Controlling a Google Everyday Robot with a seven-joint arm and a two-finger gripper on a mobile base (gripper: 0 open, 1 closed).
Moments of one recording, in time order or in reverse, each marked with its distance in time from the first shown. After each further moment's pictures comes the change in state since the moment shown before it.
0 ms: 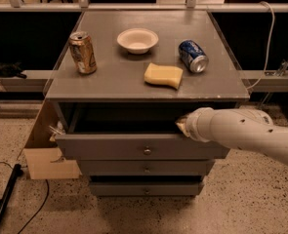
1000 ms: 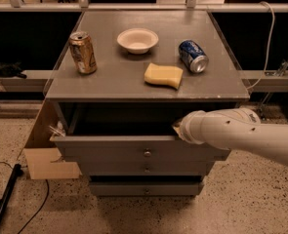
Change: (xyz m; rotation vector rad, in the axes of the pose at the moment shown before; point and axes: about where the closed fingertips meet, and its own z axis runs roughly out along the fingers) arm 0.012 0.014 0.023 -0.023 0.060 -0.038
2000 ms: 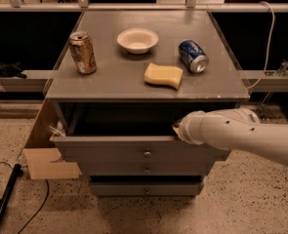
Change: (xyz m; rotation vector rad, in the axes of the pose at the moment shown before) arm 0.000 0.000 0.000 0.000 0.000 0.000
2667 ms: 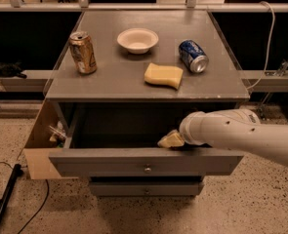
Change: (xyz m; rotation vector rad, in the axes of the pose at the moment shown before) arm 0.000 0.000 0.000 0.000 0.000 0.000
